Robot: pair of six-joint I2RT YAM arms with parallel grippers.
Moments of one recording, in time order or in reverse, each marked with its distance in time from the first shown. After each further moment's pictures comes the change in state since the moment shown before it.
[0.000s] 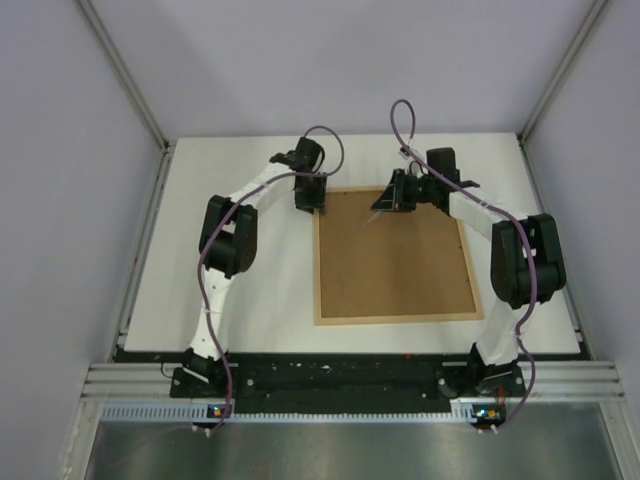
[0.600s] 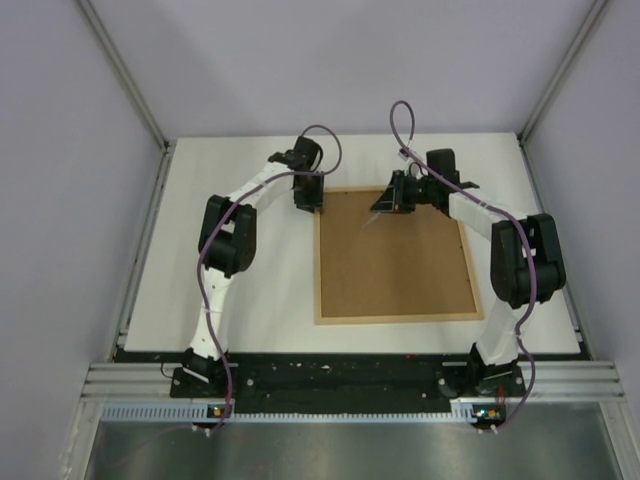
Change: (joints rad) left arm 0.010 0.003 0.006 0.000 0.009 -0.023; right arm 0.000 0.002 -0.011 0.014 -0.025 0.000
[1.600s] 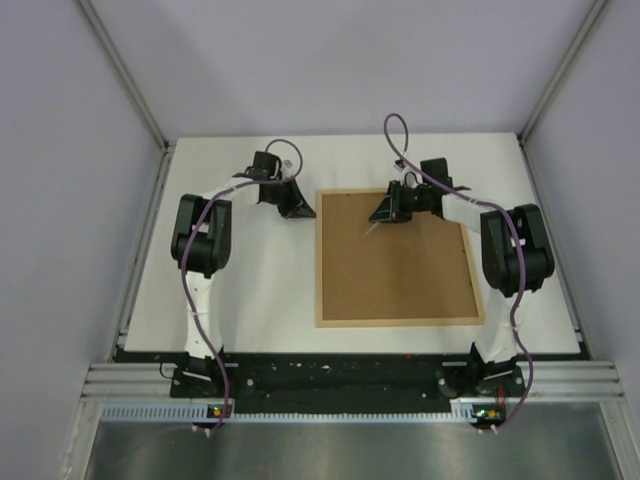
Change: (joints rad) left arm 0.175 -0.120 -0.359 0.359 0.480 -0.246; right arm 0.000 0.105 0.000 0.000 -0.018 0.000
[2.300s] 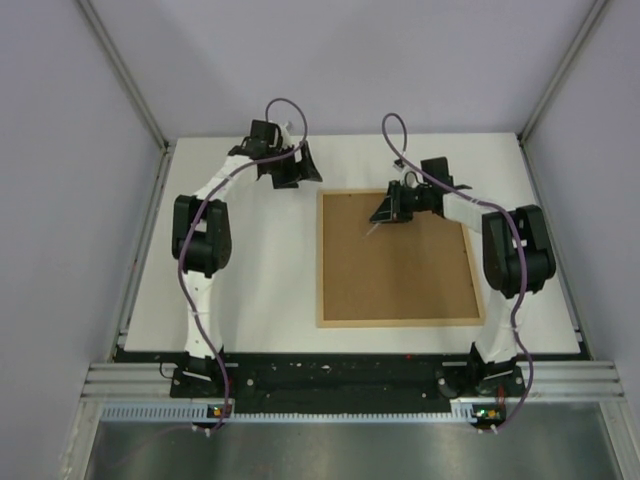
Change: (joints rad) left arm 0.009 -0.001 0.235 -0.099 -0.103 0.170; right arm 0.000 -0.006 0.003 -0.018 -0.011 -0.034
